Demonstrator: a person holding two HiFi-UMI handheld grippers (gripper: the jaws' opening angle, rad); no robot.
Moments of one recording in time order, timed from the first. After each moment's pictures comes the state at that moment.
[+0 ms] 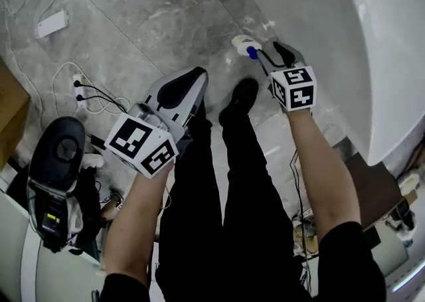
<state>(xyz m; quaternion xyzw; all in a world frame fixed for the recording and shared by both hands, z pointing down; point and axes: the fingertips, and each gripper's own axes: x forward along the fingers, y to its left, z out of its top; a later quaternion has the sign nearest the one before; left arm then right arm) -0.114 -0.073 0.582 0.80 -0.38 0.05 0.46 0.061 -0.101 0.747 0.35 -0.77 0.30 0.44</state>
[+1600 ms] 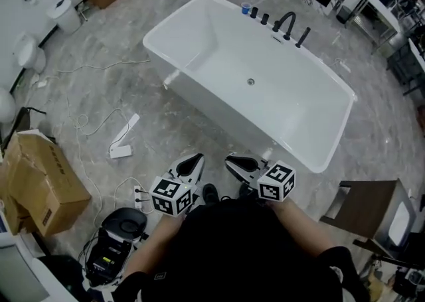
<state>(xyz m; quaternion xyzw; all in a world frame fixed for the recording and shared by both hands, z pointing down) -0.157 -0.020 0.051 0.89 -0.36 0.11 0.27 -0.088 0.002 0.046 0.27 -0.91 0.30 0.10</state>
